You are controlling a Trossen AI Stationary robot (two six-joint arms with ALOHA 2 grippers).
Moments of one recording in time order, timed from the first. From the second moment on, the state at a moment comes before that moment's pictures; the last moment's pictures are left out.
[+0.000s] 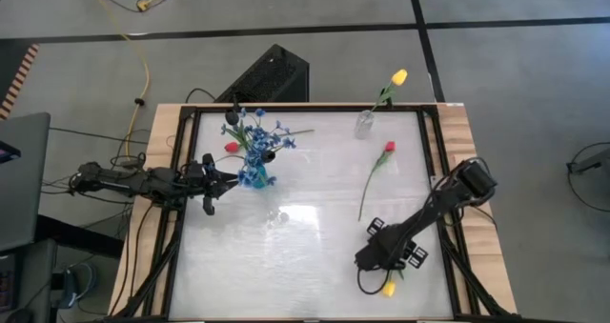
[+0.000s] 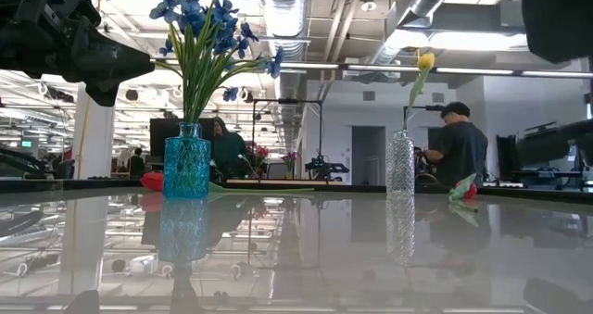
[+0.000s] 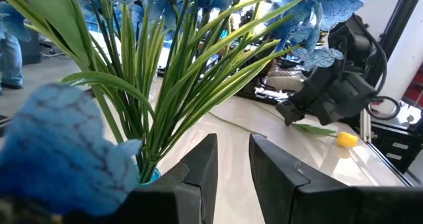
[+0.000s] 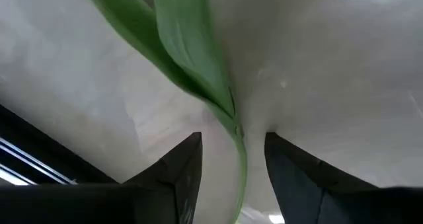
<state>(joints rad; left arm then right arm) -0.17 0.03 0.02 0.04 -0.35 -0.21 0.59 1.88 1.08 -1.15 -0.13 -0.32</state>
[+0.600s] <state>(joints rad) -0.17 0.03 0.02 0.04 -0.35 -0.21 0.78 1.93 1.08 -1.11 0.02 0.02</state>
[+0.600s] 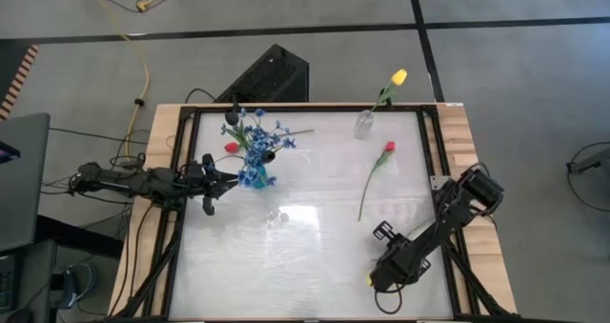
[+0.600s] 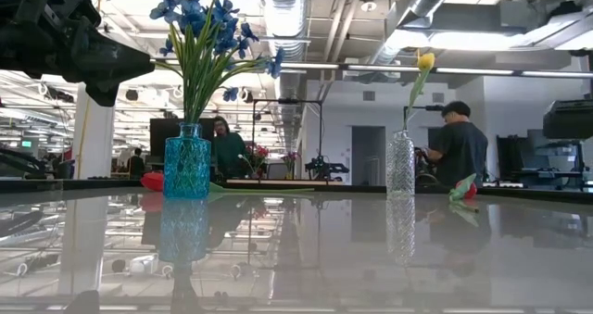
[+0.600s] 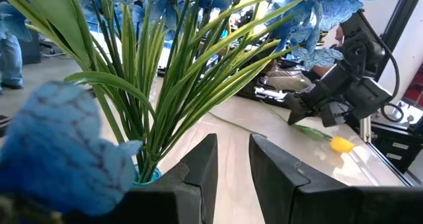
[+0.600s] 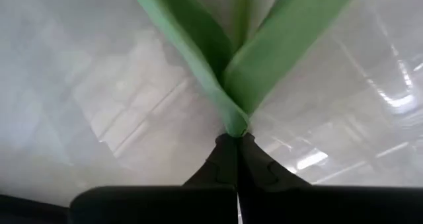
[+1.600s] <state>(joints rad) -0.17 0.03 0.02 0.04 -0.35 -0.21 0.20 1.23 1.06 -0.72 0.88 0.44</state>
